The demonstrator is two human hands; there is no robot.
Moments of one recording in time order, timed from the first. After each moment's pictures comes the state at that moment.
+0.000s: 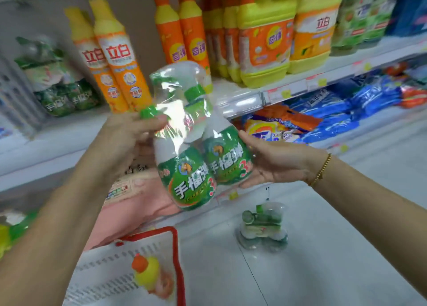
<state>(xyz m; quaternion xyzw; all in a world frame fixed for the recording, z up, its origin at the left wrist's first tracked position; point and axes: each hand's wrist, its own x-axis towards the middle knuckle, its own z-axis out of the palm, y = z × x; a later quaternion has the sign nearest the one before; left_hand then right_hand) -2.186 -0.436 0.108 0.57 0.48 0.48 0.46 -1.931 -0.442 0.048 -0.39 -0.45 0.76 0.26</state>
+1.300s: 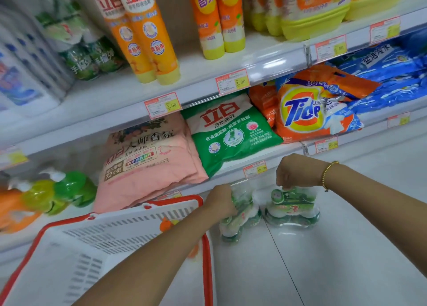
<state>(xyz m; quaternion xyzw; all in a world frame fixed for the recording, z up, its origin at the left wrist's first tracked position) -2.152 -0.431 -0.136 0.70 0.66 -0.03 0.26 -1.937 -0.399 -0.081 -0.54 -0.80 0.23 -0.09</state>
